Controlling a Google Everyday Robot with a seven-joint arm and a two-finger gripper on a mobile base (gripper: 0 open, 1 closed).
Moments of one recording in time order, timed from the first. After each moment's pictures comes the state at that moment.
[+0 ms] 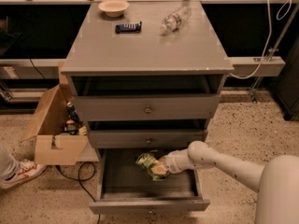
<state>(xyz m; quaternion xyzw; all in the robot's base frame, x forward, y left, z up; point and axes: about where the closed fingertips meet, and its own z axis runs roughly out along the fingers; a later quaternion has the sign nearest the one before) 0.579 -0.030 0.336 -0.42 0.81 0.31 0.26</state>
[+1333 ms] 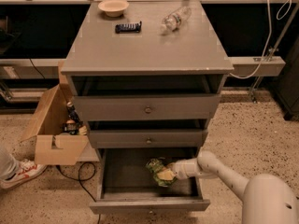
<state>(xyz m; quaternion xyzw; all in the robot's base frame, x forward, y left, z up) 0.592 -0.070 0.242 -0.37 0.81 0.38 0.26</state>
